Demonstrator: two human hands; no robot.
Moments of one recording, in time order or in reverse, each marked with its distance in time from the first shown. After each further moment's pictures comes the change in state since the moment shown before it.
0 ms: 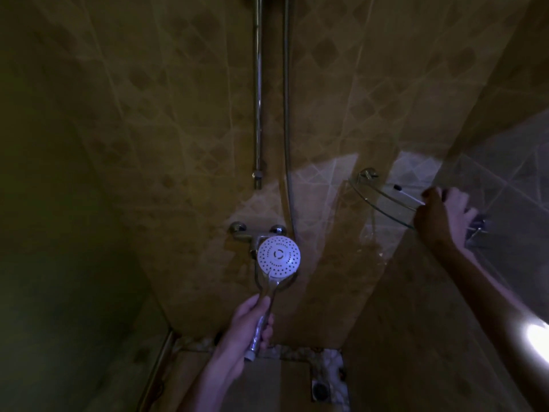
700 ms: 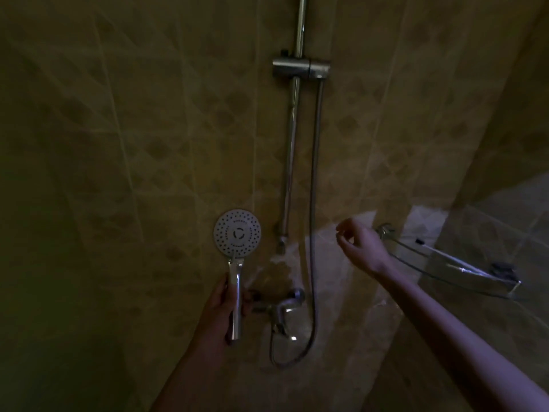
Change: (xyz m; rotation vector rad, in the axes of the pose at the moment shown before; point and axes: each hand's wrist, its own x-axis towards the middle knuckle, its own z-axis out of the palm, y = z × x) left_hand 0.100 0.184 -0.112 0.055 -0.102 0.422; right_hand 0.028 -0.238 0.039 0.415 -0.136 -0.206
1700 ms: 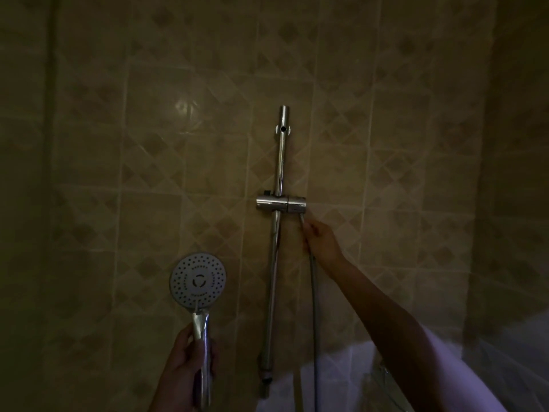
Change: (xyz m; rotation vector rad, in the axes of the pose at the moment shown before) left_hand 0.073 0.104 0.051 -0.164 0.056 0.392; right_hand 0.210 -0.105 -0.087 0.652 0.249 -0.205
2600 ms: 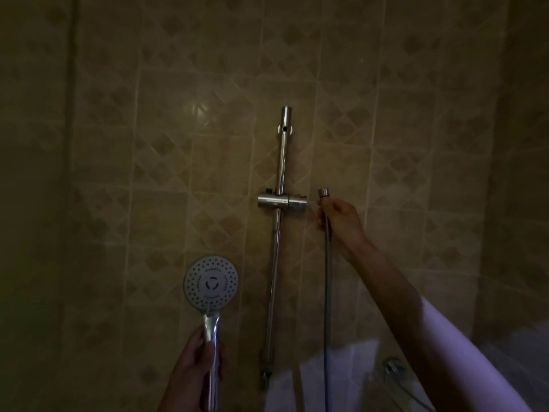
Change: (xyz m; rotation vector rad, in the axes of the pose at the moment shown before) left_hand -0.029 -0.006 0.015 0.102 -0.007 0.027; right_hand 0.005 -0.039 -0.039 0.191 0.037 0.007
